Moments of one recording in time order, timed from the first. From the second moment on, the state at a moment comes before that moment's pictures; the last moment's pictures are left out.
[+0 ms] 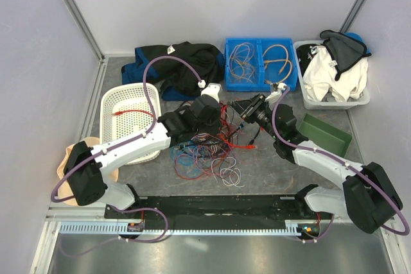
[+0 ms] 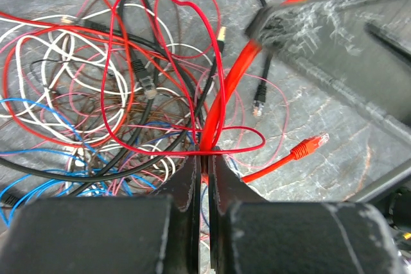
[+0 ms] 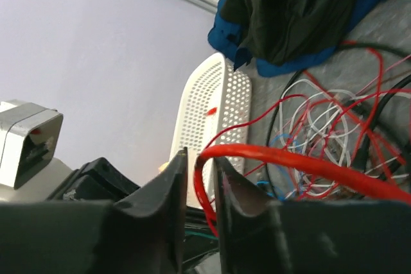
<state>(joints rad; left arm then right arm) -0.94 1.45 1.17 -0.40 -0.25 -0.56 0.54 1.21 0.56 0.62 -0.12 1.10</state>
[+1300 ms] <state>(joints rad) -0.94 1.17 0.87 0.16 0.03 -0.25 0.54 0.90 0.66 0.23 -0.16 0.87</state>
